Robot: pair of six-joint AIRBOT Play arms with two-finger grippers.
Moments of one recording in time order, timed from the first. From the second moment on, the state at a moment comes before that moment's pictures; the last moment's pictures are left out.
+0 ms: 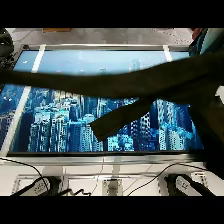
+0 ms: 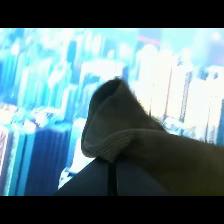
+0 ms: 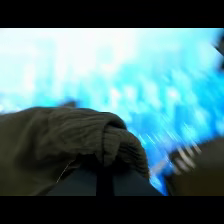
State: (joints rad) left arm 0.52 -1.21 1.69 1.36 -1.32 -1.41; right arm -0.47 -1.09 1.69 -1.29 1.29 1.37
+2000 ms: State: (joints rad) left arm 0.31 -1.72 1.57 1.64 -0.35 -1.77; right arm -0.20 -1.77 1.57 -1.25 0.25 1.89
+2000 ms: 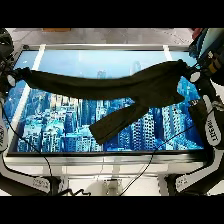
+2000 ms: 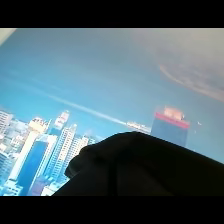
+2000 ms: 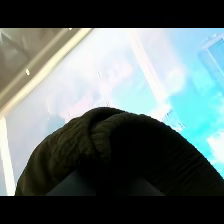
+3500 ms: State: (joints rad) left arm 0.21 -1.23 1.09 1.58 -0.95 -1.59; right arm -0.55 -1.44 0.99 -0.99 0.75 1.19
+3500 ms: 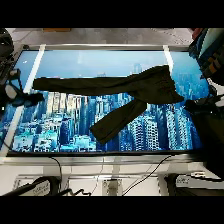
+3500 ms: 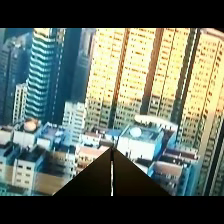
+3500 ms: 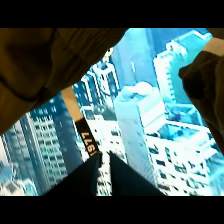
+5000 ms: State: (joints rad) left arm -0.27 -1.26 0.75 0.95 -1.07 -1.37; right arm -0.50 -1.76 1.15 -0.45 0.48 1.30
